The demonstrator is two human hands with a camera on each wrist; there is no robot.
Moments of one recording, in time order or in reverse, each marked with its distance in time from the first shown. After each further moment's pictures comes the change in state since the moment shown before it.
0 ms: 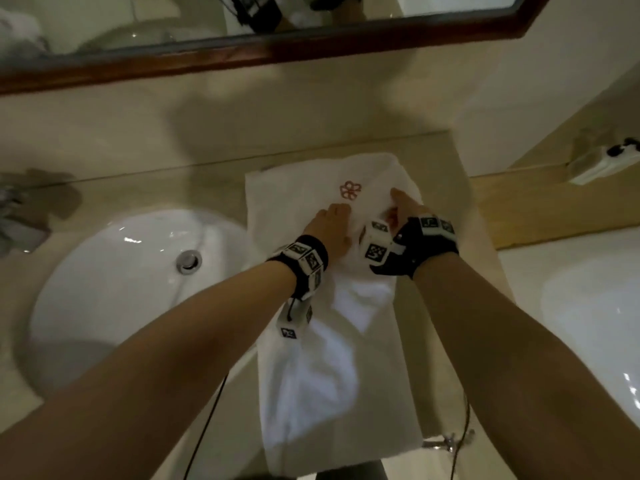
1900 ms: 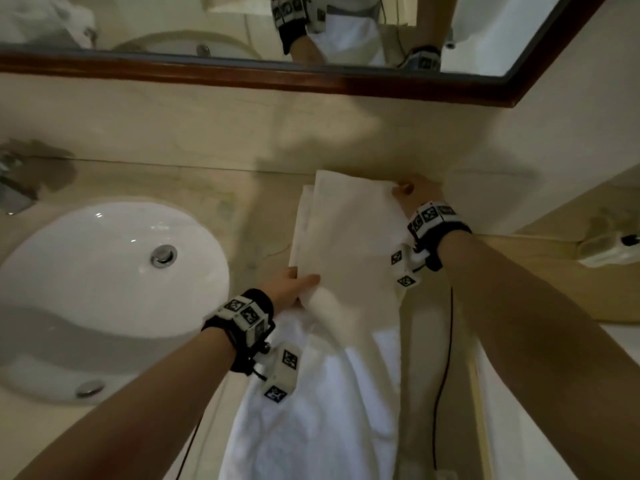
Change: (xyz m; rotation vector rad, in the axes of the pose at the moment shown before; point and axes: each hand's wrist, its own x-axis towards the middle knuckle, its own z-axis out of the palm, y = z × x) left_hand -0.036 0.038 0.026 -1.227 0.065 -0.598; right_hand 0.097 -0.108 -0.026 -1.211 0.021 -0.765
